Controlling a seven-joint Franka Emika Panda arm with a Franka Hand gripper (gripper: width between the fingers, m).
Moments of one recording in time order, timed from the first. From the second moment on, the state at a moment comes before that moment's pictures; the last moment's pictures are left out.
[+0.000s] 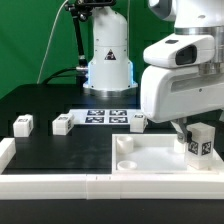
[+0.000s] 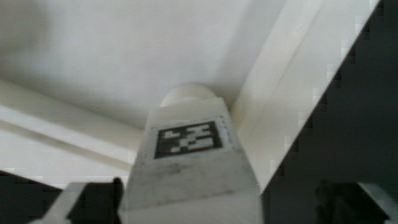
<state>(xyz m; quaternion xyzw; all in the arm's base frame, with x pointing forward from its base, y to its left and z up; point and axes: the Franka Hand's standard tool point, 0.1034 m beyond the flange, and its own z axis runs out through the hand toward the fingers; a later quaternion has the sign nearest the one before) 0.631 0.127 0.076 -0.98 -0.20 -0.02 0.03</state>
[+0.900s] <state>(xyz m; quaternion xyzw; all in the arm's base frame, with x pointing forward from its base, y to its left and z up) 0.631 0.121 0.075 -1.00 -0.04 -0.02 0.03</state>
